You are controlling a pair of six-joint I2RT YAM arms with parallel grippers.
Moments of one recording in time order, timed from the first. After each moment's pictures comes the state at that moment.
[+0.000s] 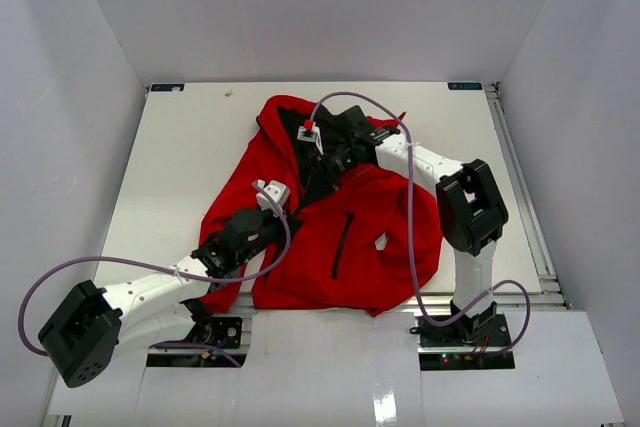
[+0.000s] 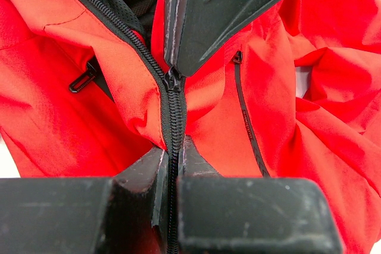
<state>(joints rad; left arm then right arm) -0.79 1.00 0.35 0.34 -0.07 -0.31 0.63 1.97 1.54 -0.54 -1.15 -0.21</state>
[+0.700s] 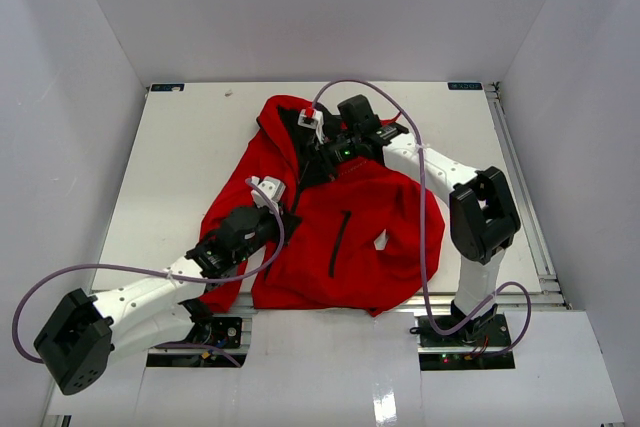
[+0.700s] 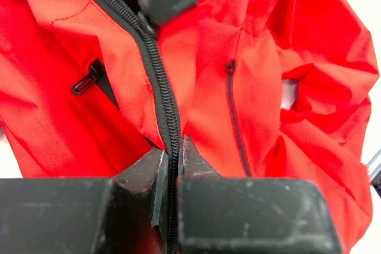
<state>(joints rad) -0.79 0.95 0.38 0.27 -0.07 -0.36 0.63 1.88 1.53 -0.39 -0.97 -0.11</state>
